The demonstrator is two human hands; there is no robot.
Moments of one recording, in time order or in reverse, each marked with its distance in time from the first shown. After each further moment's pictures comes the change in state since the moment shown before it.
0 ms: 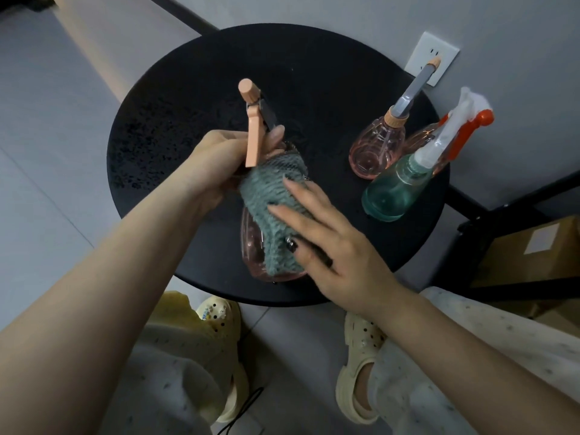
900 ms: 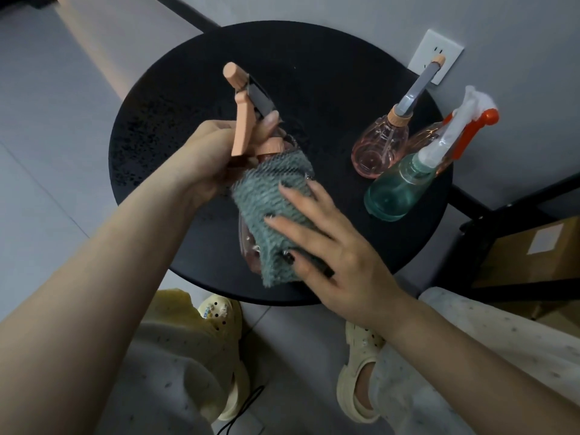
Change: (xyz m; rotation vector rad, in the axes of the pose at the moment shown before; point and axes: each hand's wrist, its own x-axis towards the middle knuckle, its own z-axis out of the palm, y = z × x) left_hand -0.001 0.007 -0.005 -0.049 -0.014 0.030; right_hand -0.004 -0.006 0.002 -0.062 0.027 -0.110
